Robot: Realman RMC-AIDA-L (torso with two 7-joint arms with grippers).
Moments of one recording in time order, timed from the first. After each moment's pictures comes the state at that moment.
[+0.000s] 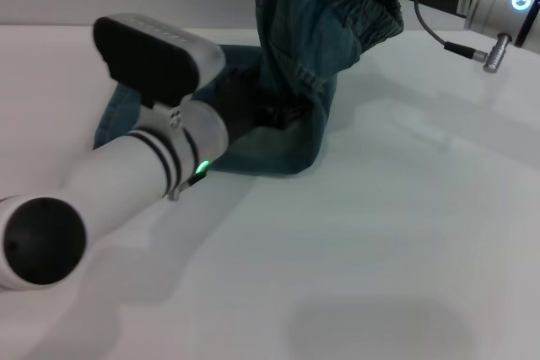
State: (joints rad) left arm -0.38 -2.07 -1.06 -1.10 2.07 -0.03 0.63; right arm 0.99 1.93 -2.67 0.11 0.48 -1.30 2.05
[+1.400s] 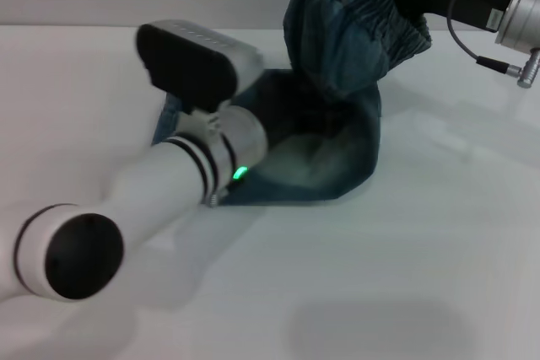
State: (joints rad) left arm -0.47 -2.06 -0.91 -1.05 2.08 0.09 0.44; right arm 0.95 1.93 -2.69 0.19 0.49 -1.41 2.10
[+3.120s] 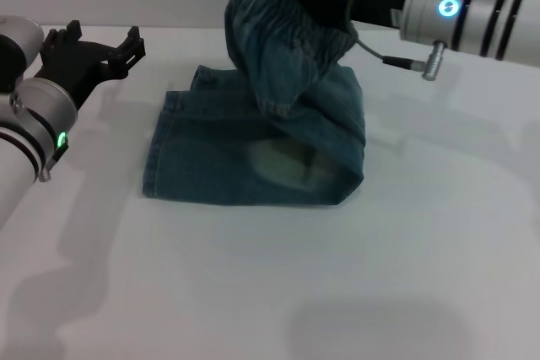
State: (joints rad) left arm -0.21 -2.06 -1.30 -1.11 2.09 0.17 0.69; right arm 1.08 2.00 -2.78 0.13 0.48 -1.21 2.08
